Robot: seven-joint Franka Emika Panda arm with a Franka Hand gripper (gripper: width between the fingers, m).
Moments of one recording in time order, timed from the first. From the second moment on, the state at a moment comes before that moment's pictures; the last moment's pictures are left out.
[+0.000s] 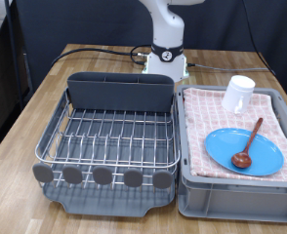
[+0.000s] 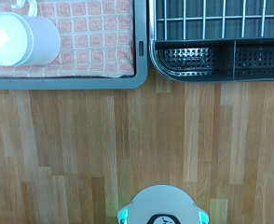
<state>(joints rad) 0.02 -0.75 -0.02 -2.34 0.01 1.57 0.81</state>
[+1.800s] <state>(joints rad) 0.04 -0.45 0.22 -2.25 0.04 1.93 1.31</state>
